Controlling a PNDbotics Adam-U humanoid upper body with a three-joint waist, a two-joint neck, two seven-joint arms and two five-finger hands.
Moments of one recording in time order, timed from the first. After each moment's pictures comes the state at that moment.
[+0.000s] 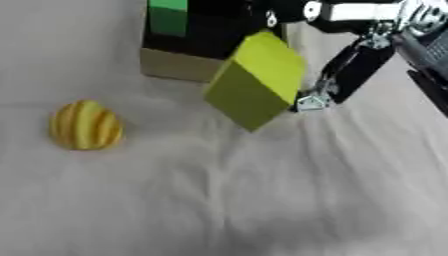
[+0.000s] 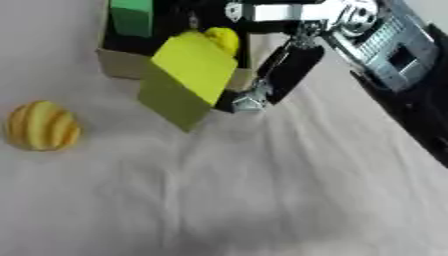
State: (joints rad) left arm -0.69 0.51 -0.07 -1.98 0.08 -0.29 0.21; right arm -0.73 -0.97 0.19 -1.88 -0.10 -0.43 0.60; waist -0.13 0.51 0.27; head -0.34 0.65
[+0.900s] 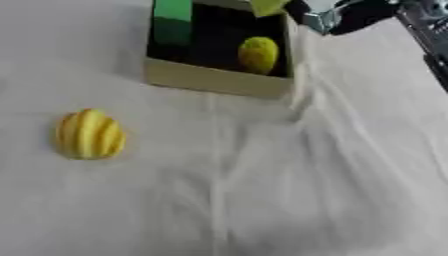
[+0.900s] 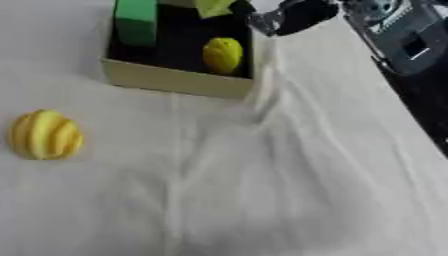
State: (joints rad) left arm -0.69 0.52 -0.07 -1.98 0.08 -0.29 0.20; right arm -0.77 -0.97 0.11 -1.64 0.05 -0.31 0.21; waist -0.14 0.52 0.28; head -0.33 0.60
